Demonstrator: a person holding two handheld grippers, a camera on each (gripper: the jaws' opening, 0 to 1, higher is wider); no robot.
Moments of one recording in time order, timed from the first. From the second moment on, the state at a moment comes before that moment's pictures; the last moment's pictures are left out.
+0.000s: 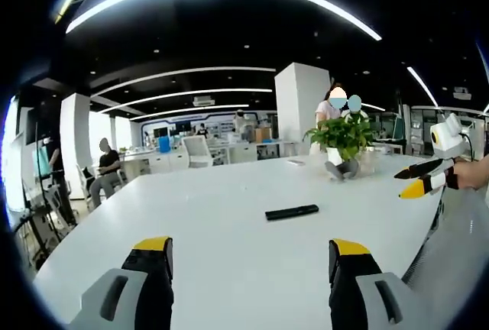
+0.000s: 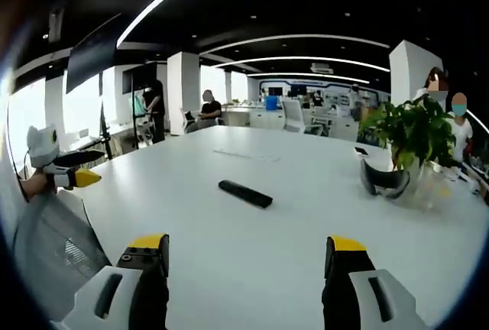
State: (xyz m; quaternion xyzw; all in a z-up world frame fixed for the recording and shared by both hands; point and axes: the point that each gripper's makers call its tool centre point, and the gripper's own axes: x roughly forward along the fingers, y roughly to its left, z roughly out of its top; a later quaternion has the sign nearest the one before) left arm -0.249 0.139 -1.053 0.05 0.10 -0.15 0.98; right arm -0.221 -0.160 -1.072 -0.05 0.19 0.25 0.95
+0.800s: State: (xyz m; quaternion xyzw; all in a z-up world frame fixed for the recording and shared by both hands) left arm -0.250 0.139 -1.053 0.05 0.10 -0.15 0.98; right arm -0.221 -0.160 -1.071 -0.05 0.19 0.25 0.95
